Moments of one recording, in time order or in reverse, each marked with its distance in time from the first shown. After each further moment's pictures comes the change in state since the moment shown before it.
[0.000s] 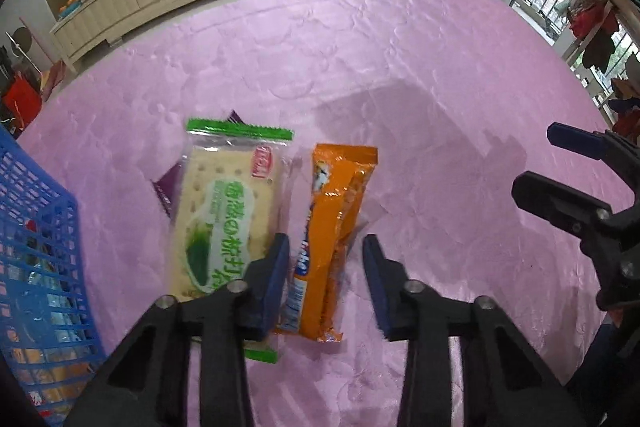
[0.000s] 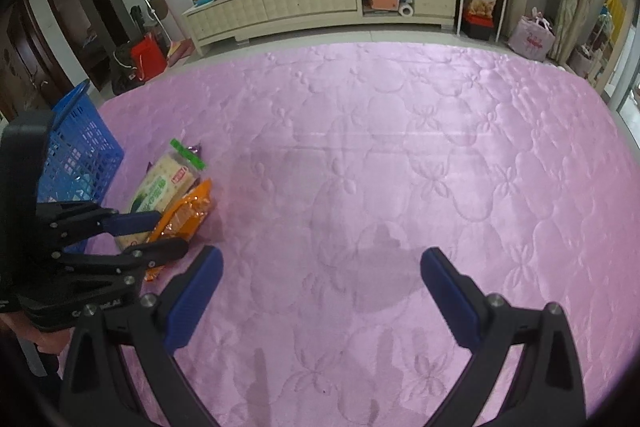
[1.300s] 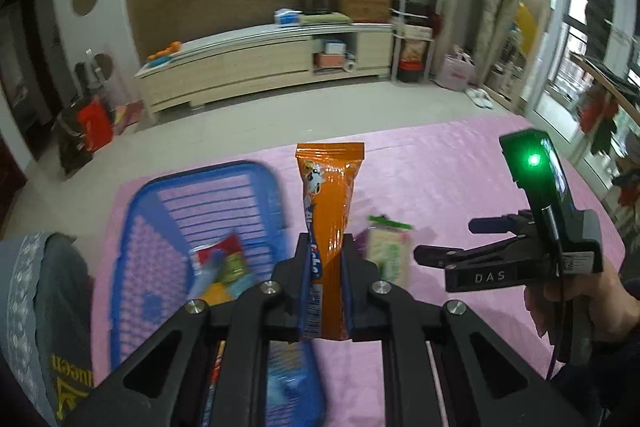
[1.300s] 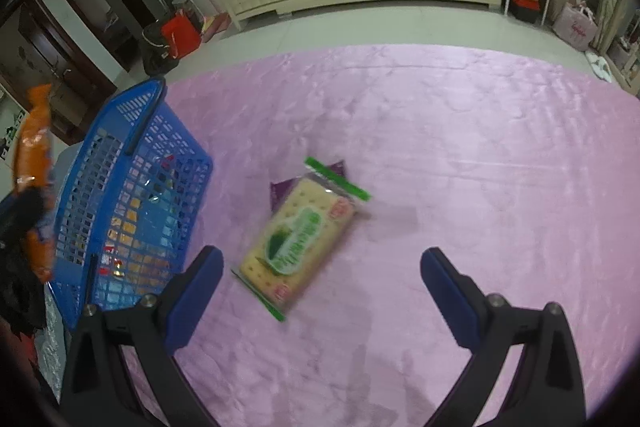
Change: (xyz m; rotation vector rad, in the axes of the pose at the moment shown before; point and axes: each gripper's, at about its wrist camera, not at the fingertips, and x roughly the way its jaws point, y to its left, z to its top) left arm -0.208 0.111 -0.059 -0.131 -0.368 0.162; right arm 0.028 0.132 0.054 -0.002 0.153 0.126
